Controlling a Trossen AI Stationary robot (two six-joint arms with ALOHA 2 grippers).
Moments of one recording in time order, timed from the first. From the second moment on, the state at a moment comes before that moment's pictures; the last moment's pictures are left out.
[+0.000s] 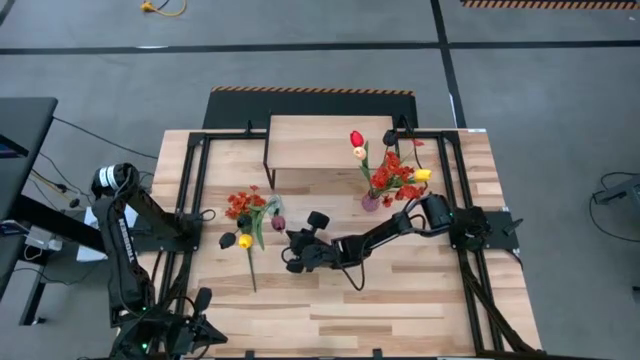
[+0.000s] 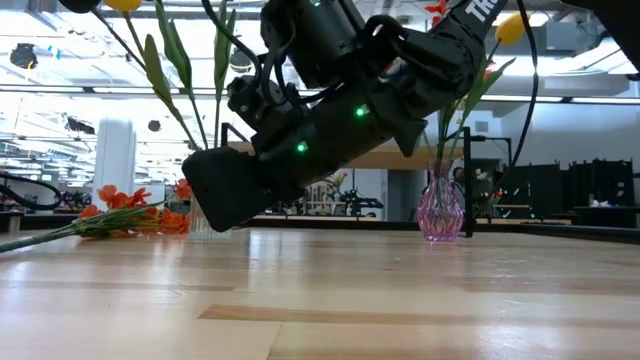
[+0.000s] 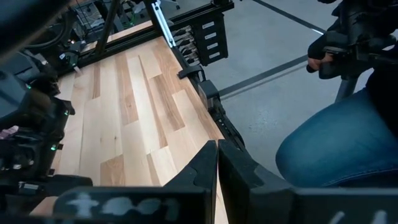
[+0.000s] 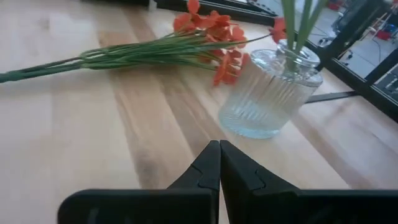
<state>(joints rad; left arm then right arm) -1.31 1.41 0.98 -0.27 -0.89 -0.41 0.25 2.32 1.38 0.41 0.74 0.03</state>
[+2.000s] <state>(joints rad) -1.31 1.41 0.98 -0.30 -0.84 -0.43 0.77 1.87 0.90 -0.93 0.94 1.57</state>
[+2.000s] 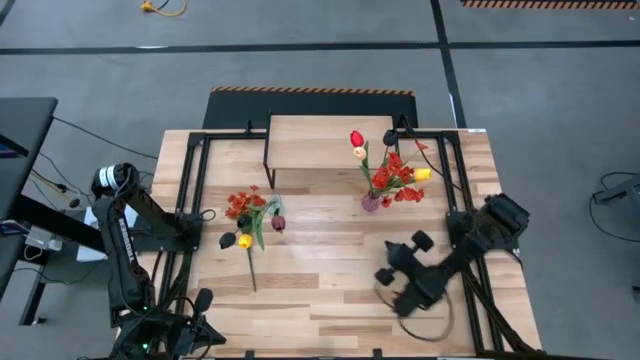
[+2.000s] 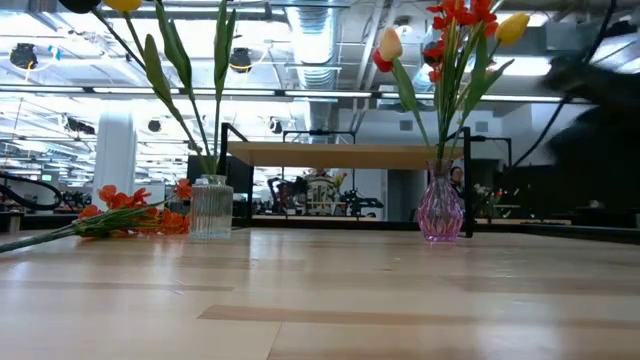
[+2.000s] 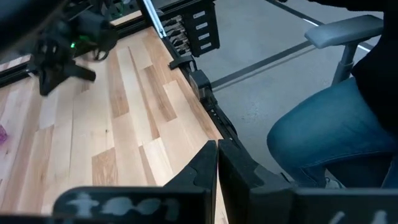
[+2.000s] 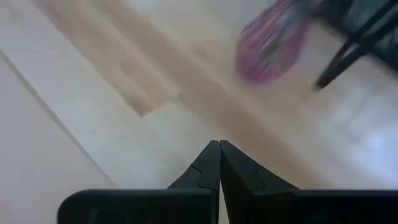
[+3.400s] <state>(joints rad) -1.31 1.41 0.98 -0.30 -0.91 -0.51 0.69 1.87 0.76 -0.42 1.29 1.38</state>
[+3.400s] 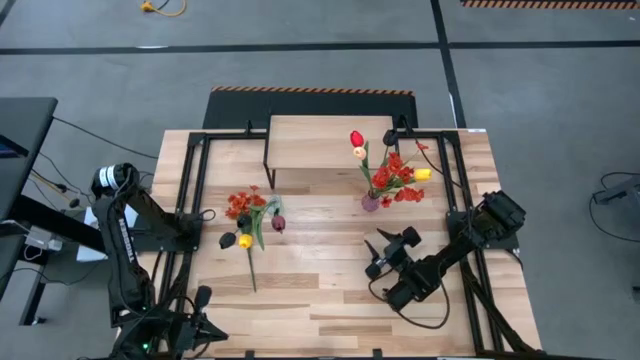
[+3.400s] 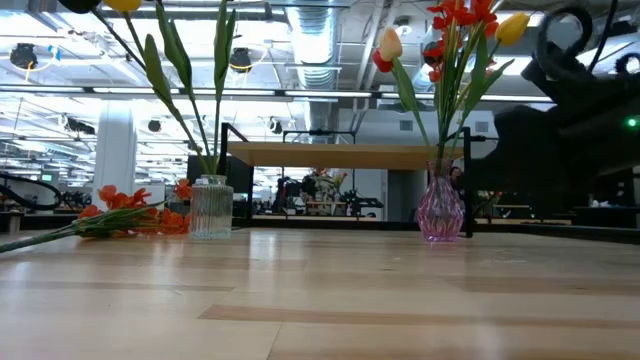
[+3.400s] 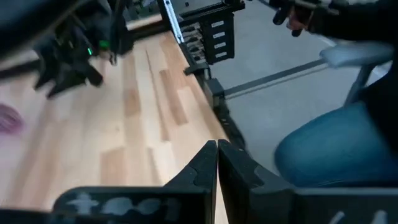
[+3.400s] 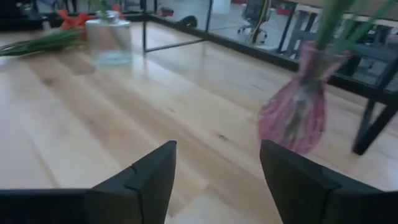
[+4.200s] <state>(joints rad) -1.18 1.48 0.98 -0.76 -0.98 -1.70 0.69 1.87 0.80 -0.36 1.25 1.25</state>
